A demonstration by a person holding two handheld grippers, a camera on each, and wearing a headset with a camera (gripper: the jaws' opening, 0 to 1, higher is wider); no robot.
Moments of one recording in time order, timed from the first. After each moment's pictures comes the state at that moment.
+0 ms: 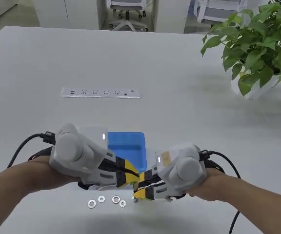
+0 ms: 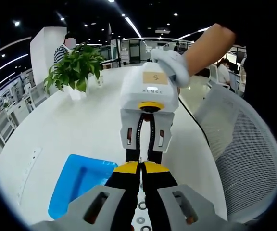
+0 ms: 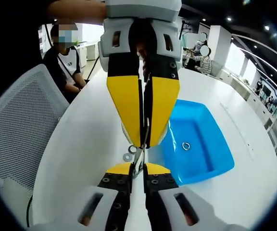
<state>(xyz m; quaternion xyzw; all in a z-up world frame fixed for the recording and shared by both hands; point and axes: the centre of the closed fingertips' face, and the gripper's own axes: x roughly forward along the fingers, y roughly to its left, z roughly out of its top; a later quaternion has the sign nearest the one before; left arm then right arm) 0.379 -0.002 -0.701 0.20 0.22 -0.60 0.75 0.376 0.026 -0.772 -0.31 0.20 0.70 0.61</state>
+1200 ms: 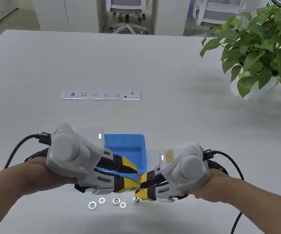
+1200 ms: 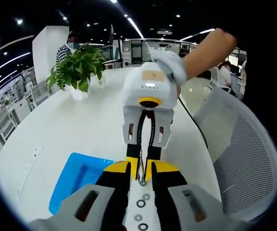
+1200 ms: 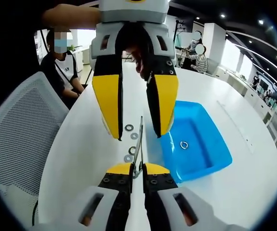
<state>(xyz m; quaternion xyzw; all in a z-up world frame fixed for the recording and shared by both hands) 0.376 0.005 -0.694 0.19 0.22 -0.59 0.75 0.375 0.024 -0.762 -0.29 0.21 0.69 0.62</state>
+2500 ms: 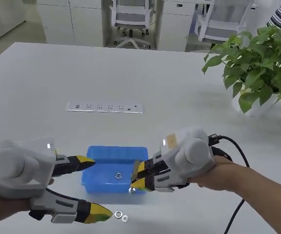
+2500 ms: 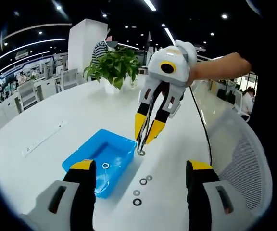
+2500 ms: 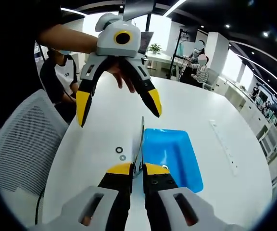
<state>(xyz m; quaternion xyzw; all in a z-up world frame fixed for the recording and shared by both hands) 0.369 0.086 -0.674 0.09 0.24 -0.48 0.84 0.396 0.047 -0.694 -0.31 0.18 0.70 0.62</state>
